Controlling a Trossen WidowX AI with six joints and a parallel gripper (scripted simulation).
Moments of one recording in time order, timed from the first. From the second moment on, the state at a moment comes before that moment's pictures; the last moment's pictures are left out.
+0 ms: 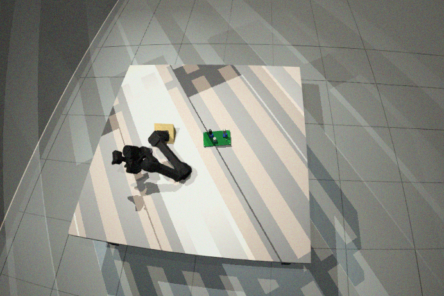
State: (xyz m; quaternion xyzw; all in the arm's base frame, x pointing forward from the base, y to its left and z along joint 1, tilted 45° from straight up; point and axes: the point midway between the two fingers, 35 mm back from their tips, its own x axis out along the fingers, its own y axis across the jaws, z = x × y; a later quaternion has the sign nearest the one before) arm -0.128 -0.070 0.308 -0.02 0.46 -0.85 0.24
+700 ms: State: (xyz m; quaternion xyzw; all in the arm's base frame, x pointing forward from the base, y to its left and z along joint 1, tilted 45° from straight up) arm -0.154 -0.009 0.301 0.12 0.30 -0.94 0.14
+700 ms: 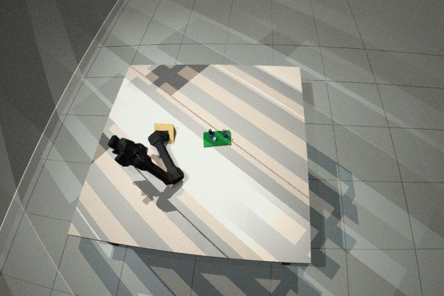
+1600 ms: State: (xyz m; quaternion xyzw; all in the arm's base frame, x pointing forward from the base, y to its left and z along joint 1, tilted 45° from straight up) arm -0.149 0.105 0.274 0.29 -0.04 -0.95 -0.11
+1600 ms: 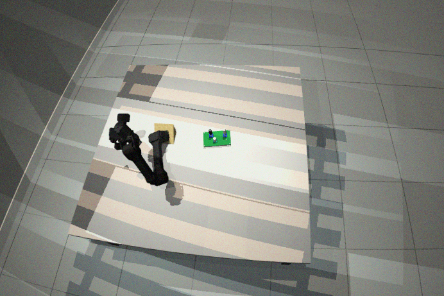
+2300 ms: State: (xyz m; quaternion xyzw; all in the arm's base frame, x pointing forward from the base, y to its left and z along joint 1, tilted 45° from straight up) arm -0.104 0.178 0.245 0.34 -0.30 -0.83 -0.32
